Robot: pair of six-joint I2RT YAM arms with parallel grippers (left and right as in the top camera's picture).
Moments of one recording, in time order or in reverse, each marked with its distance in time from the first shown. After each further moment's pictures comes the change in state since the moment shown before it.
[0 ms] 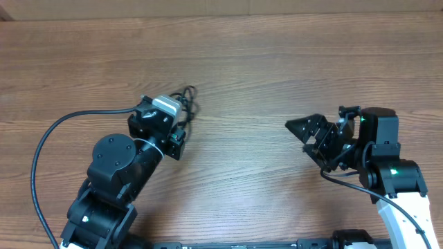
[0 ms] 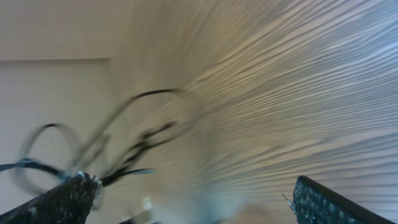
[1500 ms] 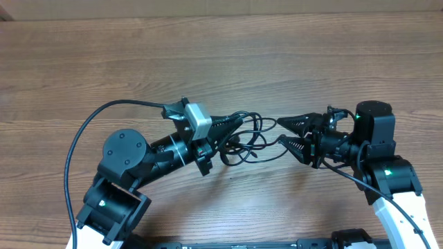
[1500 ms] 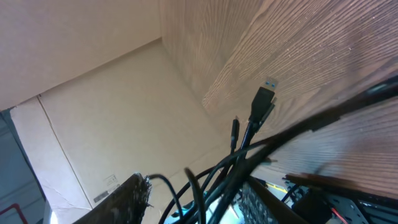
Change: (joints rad) left arm -0.099 0.092 0.000 0.296 0.541 -0.243; right arm 0.079 0.001 0.000 0.177 -0.184 0.558
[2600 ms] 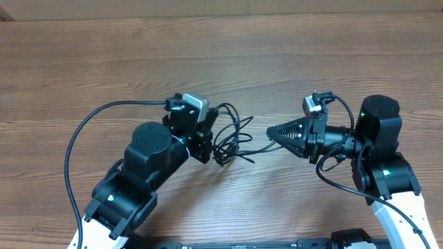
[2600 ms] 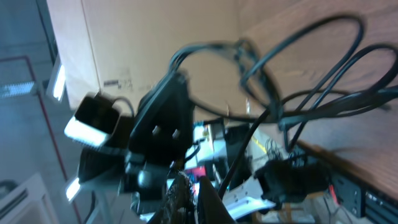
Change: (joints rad) left arm -0.047 0.038 0.000 -0.304 -0.528 -0.024; right arm 0.014 0.002 0.000 0.275 -0.365 -0.142
